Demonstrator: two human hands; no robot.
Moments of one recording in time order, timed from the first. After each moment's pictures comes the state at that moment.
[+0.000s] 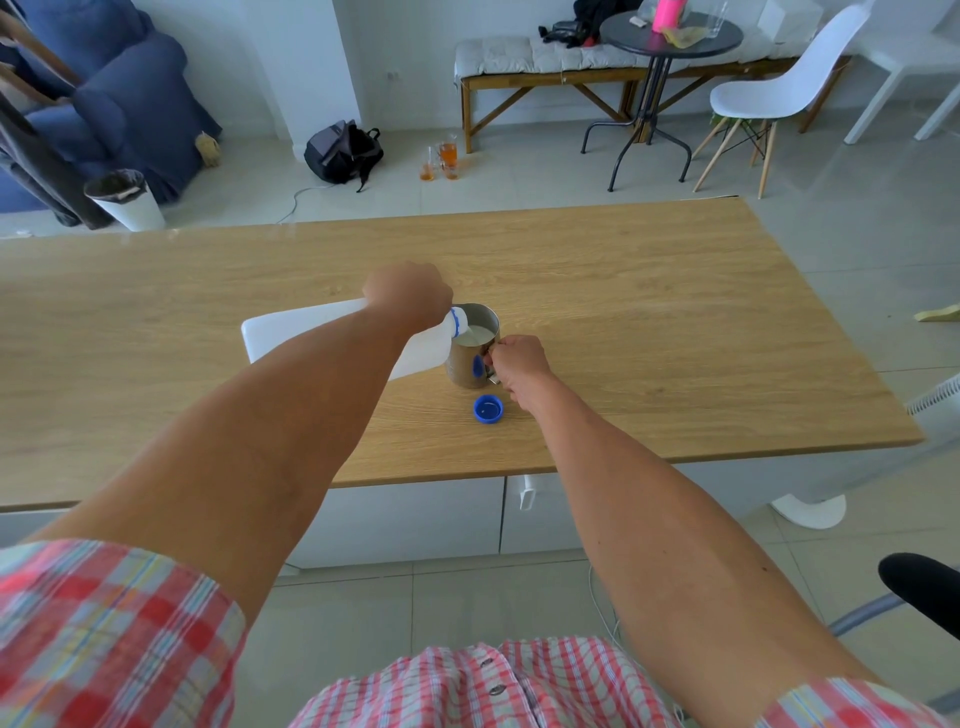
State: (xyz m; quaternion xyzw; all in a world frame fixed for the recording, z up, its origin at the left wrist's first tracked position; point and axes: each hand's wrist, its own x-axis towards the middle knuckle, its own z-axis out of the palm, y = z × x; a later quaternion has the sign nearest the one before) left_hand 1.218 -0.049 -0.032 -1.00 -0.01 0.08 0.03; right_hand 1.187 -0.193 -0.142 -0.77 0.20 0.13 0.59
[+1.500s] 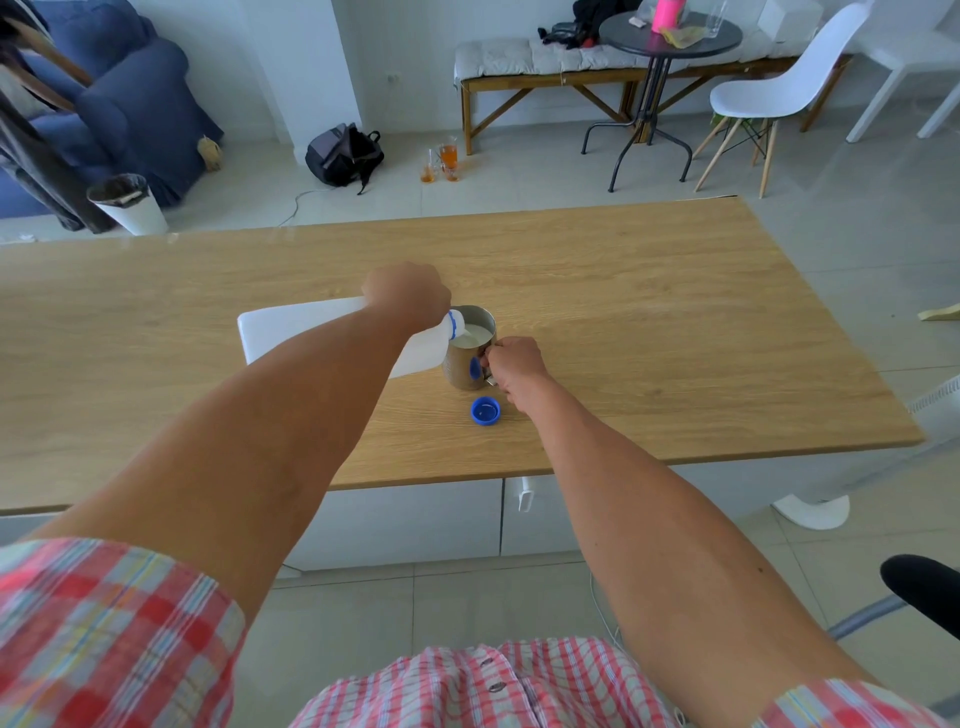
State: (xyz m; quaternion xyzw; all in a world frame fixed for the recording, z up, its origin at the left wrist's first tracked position) left_hand 1.218 -0.054 -0.028 -0.99 -0.01 0.09 0.07; right_hand 1.194 -0.191 -0.152 -0.77 0.20 0.13 0.59
